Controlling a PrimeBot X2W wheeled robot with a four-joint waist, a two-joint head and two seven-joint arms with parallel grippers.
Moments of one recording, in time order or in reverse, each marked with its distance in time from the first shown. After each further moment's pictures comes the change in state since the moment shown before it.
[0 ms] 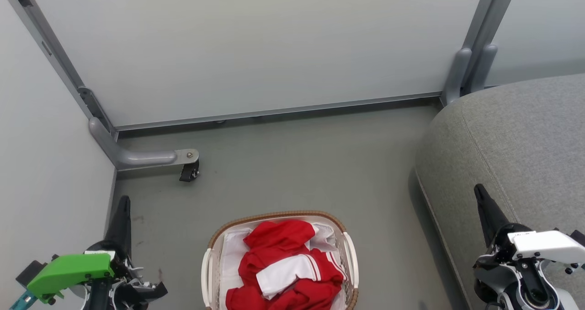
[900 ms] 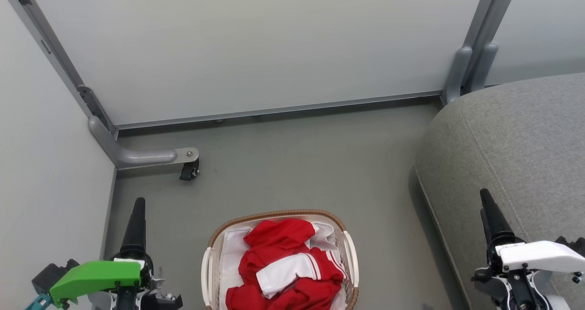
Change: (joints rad) left arm 0.042 -0.007 -0.085 0.004 0.163 0.003 -0.102; right arm 0.031 0.014 -0.001 0.032 -0.236 -0.001 -0.100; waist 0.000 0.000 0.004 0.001
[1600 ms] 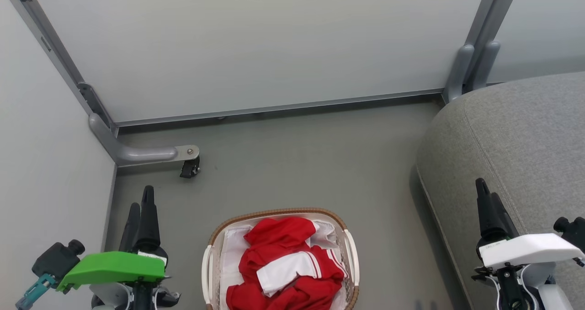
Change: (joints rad) left arm -0.003 0.001 -0.036 -0.058 0.396 0.000 -0.076; right arm 0.009 -0.005 0.015 -0.081 -0.429 0.000 -0.078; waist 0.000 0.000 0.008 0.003
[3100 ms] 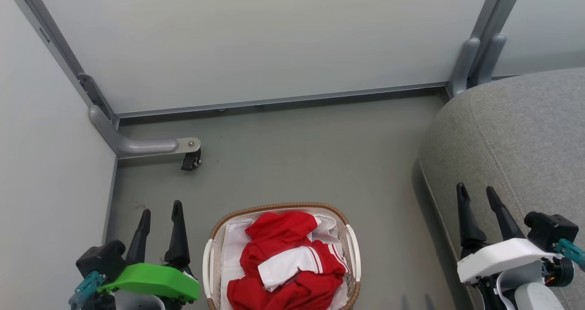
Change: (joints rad) left arm 0.020 0.002 -0.076 0.067 0.547 0.020 -0.123; right arm 0.001 -0.006 0.043 0.022 -0.545 0.000 -0.124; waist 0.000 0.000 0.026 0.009
